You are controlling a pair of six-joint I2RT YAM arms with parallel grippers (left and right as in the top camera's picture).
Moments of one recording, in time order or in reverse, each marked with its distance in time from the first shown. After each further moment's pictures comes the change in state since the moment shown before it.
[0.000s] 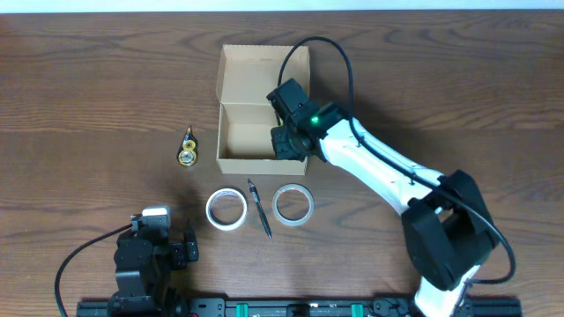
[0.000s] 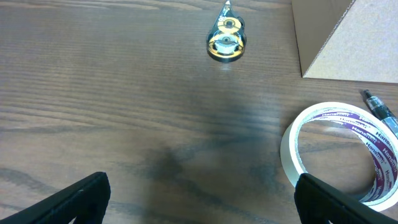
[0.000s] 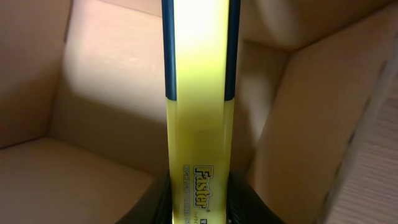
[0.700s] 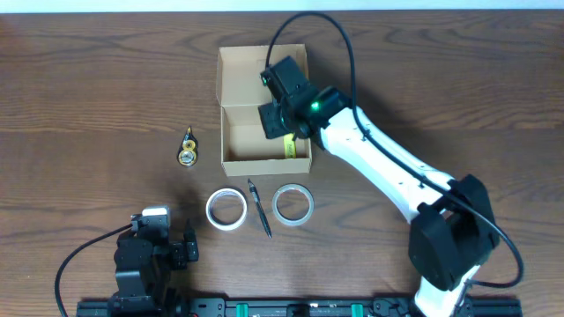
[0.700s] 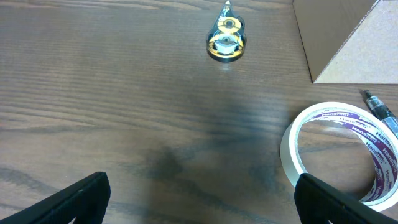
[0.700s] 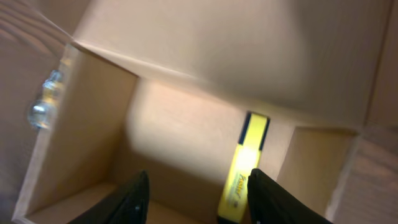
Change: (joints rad) left arm 0.000 0.000 0.000 0.000 0.000 0.000; right arm 0.000 -0.002 0.195 -0.029 0.002 -0.107
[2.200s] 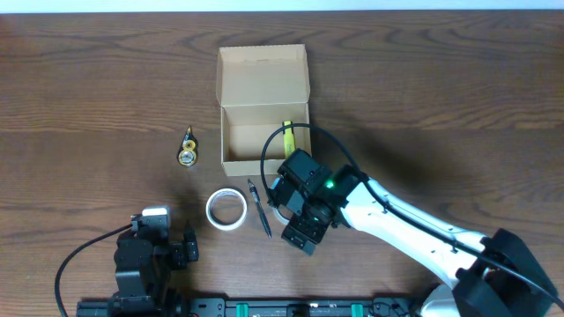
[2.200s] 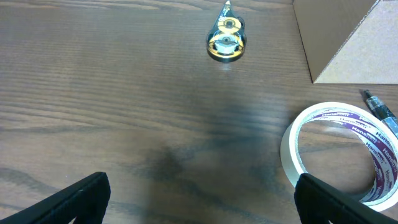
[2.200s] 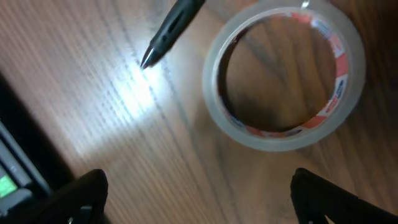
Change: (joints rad) left arm 0.000 0.000 0.000 0.000 0.000 0.000; right arm 0.172 -0.328 -0.610 -0.101 -0.196 -0.503
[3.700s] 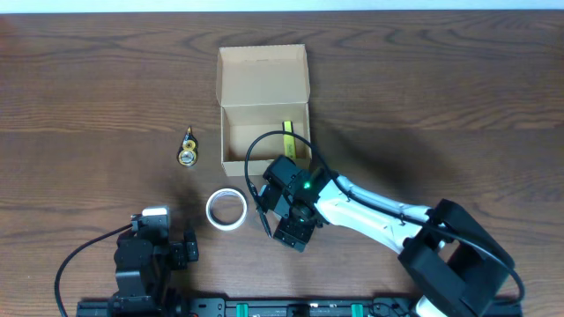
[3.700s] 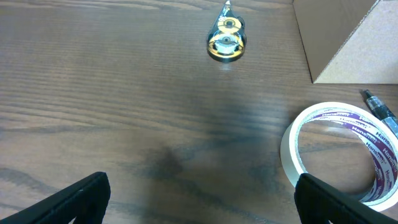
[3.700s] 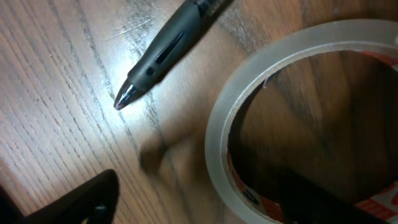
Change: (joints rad) left arm 0.000 0.000 0.000 0.000 0.000 0.000; right arm 0.033 0.194 -0.002 0.138 -0.008 -0.057
